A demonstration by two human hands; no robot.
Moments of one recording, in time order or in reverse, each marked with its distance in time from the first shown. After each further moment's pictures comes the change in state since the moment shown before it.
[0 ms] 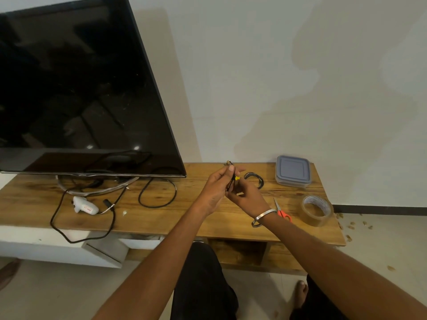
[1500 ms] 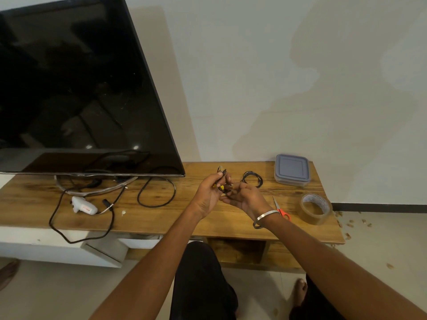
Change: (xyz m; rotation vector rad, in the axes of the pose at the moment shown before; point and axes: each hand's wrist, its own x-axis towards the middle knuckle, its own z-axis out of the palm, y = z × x) left_hand 0.002 -0.020 -0.022 -0.252 -0.040 -0.057; right_hand -0.006 -0.009 -0.003 0.904 -0.090 0.433
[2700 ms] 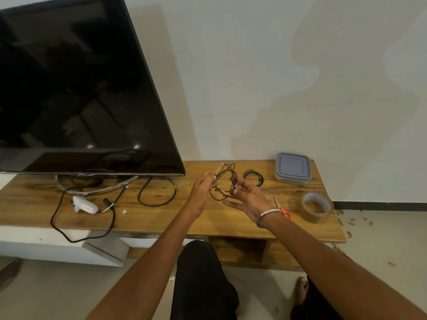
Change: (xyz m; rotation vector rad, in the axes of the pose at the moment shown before) left_hand -0.002 -0.002 -0.018 0.492 0.235 0.078; right_hand -0.006 0.004 -0.004 0.044 -0.001 -0.002
